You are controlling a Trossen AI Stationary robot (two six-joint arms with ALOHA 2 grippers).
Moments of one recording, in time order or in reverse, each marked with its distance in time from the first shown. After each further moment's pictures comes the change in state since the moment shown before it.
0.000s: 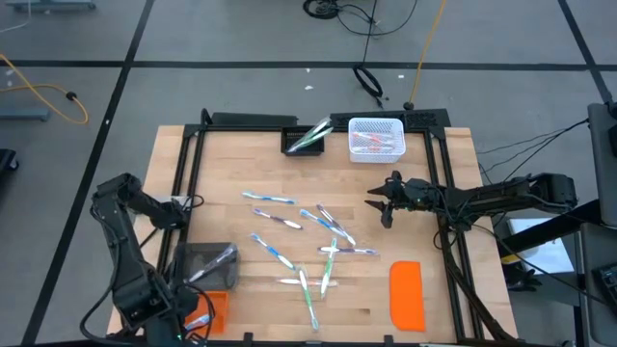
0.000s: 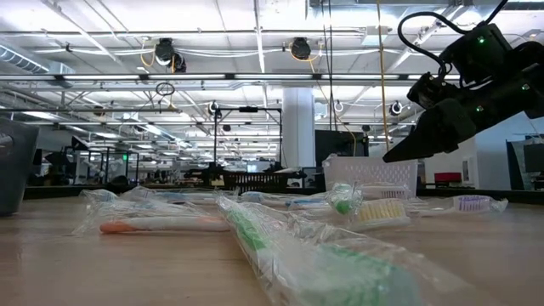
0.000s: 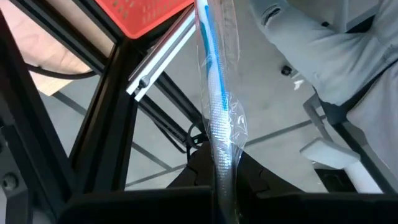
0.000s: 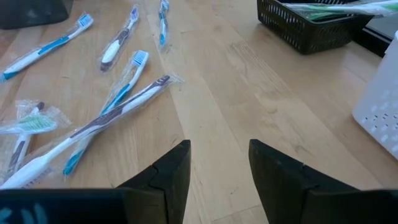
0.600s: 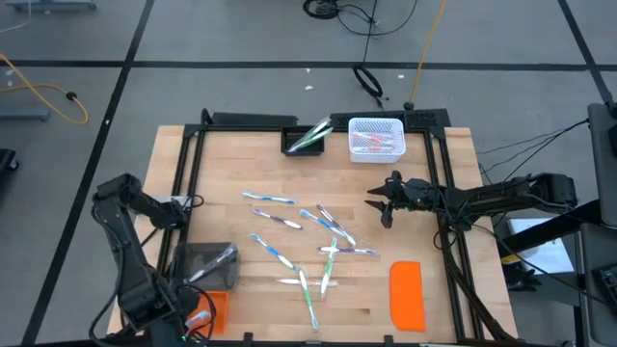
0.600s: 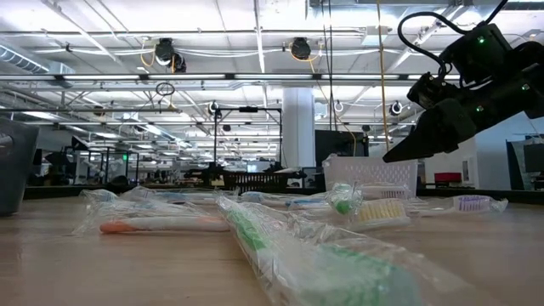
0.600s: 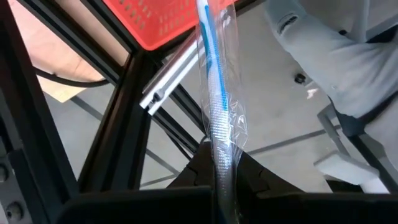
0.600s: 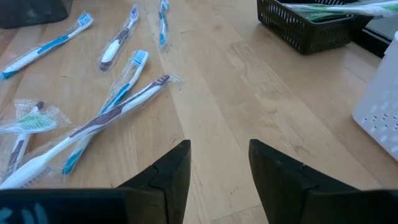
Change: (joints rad) left arm -0.003 0.005 -0.064 0.007 0.015 -0.001; right arm 0.000 0.000 0.000 0.000 0.002 -0.005
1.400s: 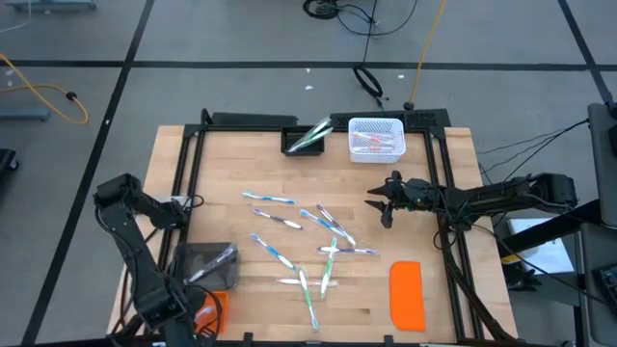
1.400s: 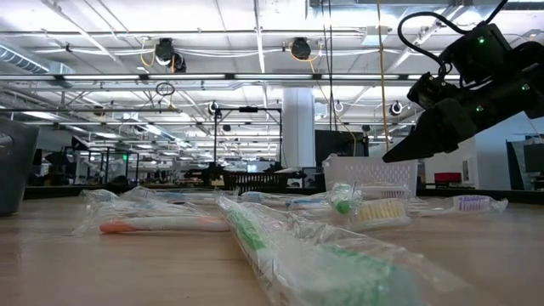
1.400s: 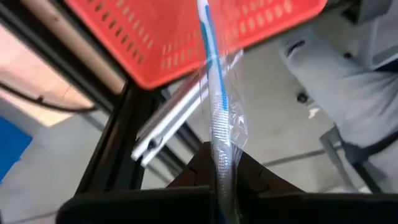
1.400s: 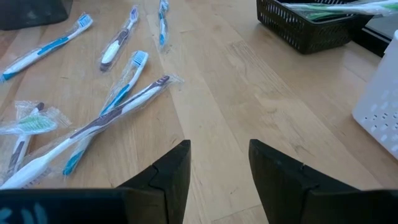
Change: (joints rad) left arm 0.003 0.000 -0.201 0.158 -0.036 -0.042; right arm 0.000 0.000 0.000 0.000 0.000 0.006
